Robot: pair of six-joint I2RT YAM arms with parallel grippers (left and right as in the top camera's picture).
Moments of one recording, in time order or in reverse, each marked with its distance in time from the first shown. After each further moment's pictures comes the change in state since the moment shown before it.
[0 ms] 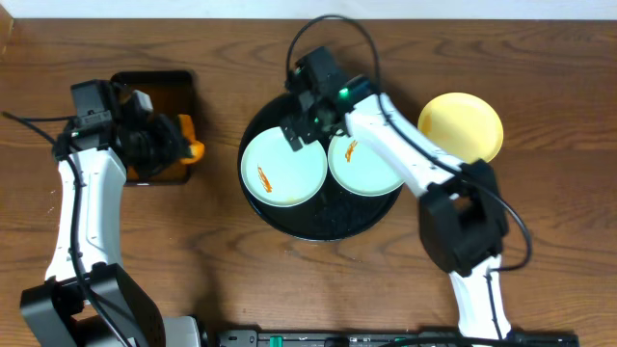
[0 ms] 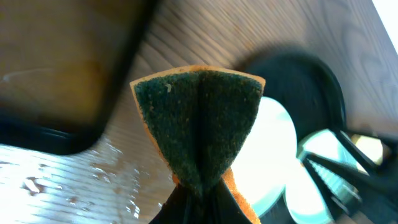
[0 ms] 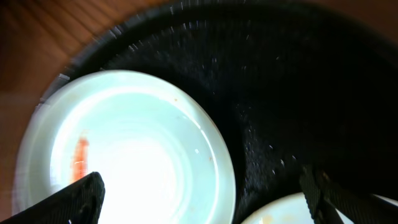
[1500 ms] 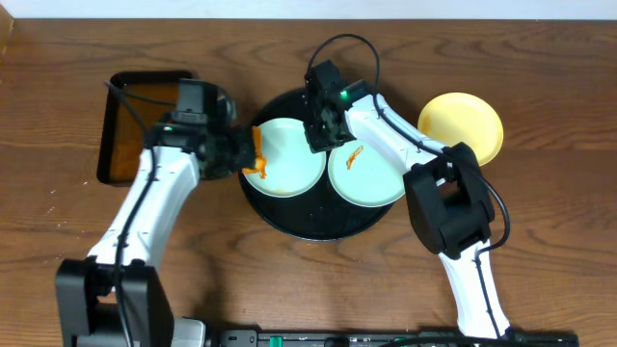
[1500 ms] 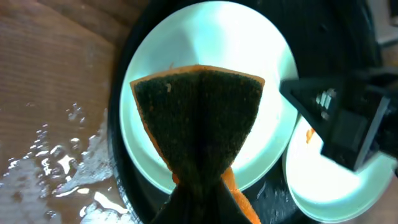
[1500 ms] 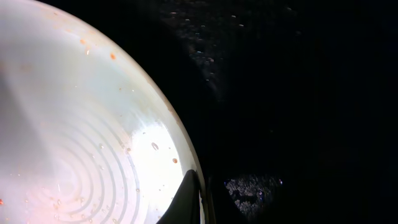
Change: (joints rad) left arm -0.399 0.027 -0.076 0.119 -0.181 -0.121; right arm -0.051 0.116 0.003 -0.056 -0.024 0.212
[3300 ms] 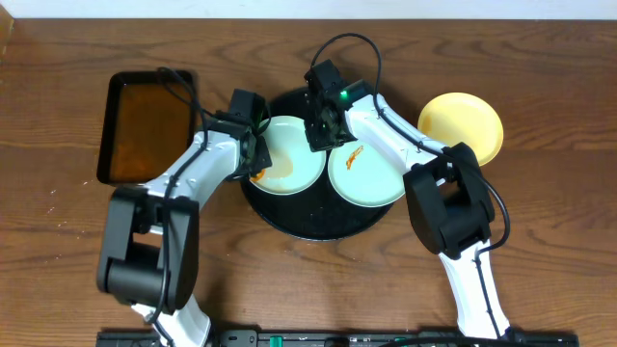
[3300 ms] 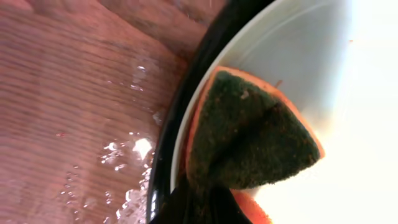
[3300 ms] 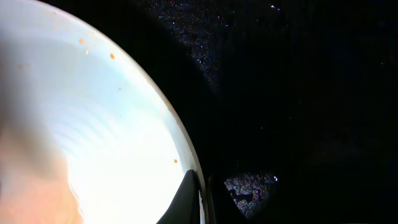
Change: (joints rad) left arm -0.115 0.249 0.019 0.063 -0.373 -0.060; right arm 0.000 0.000 0.000 0.001 0.017 0.036
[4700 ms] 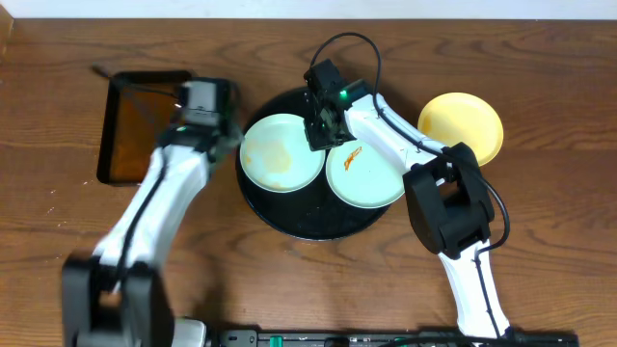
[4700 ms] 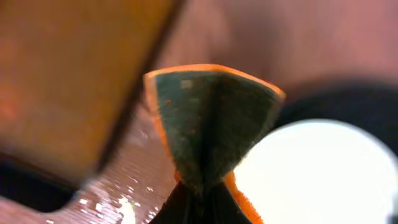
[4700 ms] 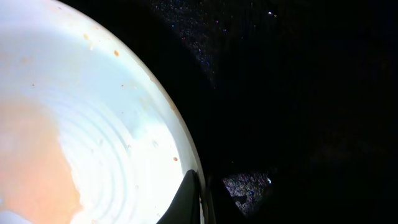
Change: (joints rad) left arm 0.091 -0.273 -0.027 0.110 -0.143 -0.002; right arm 0.001 0.000 0.011 -0.007 0.009 0.001
